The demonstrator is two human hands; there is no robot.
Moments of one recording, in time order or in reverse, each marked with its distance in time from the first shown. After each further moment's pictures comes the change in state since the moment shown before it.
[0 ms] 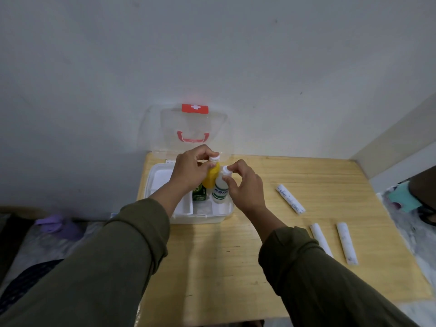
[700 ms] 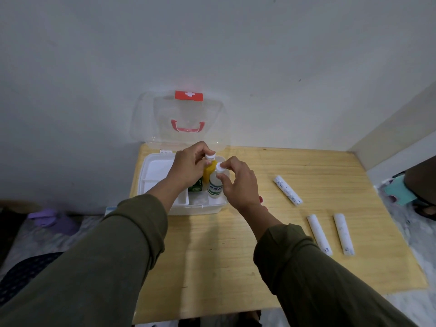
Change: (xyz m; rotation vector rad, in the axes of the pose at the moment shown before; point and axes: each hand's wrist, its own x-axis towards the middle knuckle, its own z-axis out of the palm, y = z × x) left_hand -0.005 -0.019 0.011 0.018 -0.081 0.003; right_hand -0.011 0.012 0.011 -0.050 -0.056 -0.020
